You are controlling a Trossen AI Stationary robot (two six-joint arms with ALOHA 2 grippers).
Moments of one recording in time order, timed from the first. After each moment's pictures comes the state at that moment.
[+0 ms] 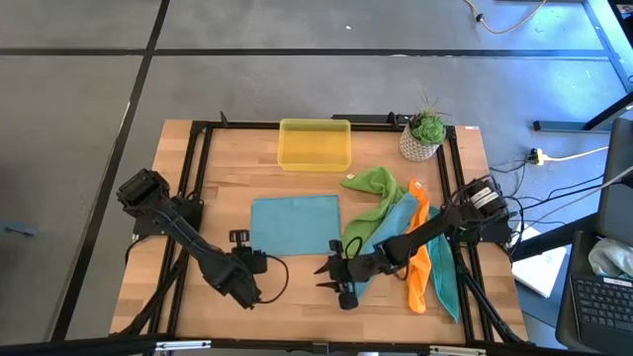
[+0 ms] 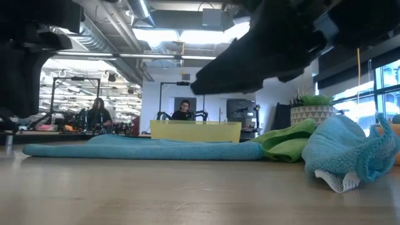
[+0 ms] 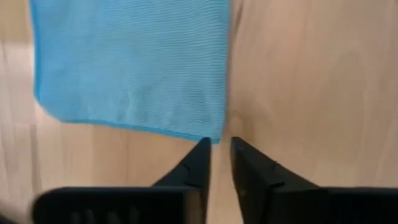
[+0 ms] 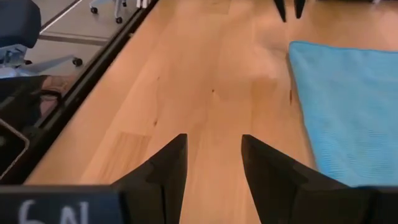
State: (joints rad) left arm -0.71 1.72 1.10 -1.03 -0.40 -0.81; right arm 0.47 1.93 0.96 0.47 0.22 0.17
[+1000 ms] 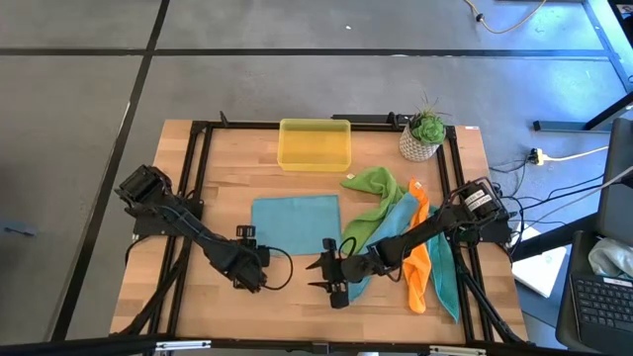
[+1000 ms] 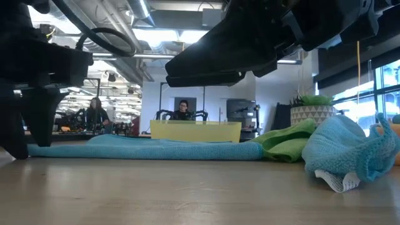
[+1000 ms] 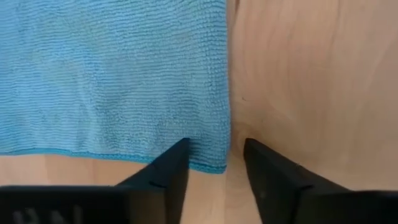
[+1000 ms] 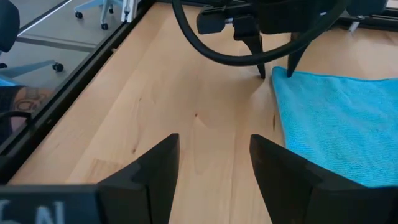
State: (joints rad) left arm -0.61 1.72 0.90 -0.78 -0.32 -0.63; right arm 0.45 1.97 1.03 0.48 0.27 0.10
